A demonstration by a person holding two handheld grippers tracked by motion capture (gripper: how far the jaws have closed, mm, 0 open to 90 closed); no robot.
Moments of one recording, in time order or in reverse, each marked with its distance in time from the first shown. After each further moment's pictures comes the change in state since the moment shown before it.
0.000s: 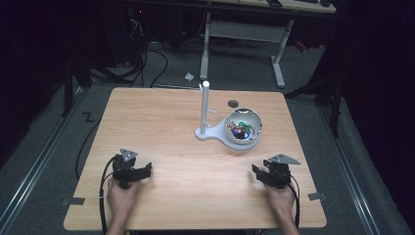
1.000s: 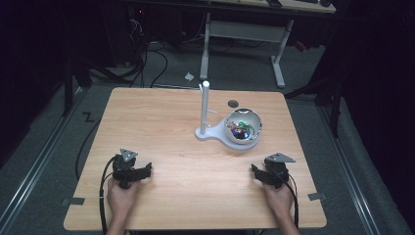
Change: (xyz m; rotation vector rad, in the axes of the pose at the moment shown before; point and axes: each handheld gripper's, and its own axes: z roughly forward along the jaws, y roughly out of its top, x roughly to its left) left arm 0.000 0.000 0.000 -0.001 0.000 0.000; right arm -0.001 0.000 0.012 0.042 -0.053 -0.028
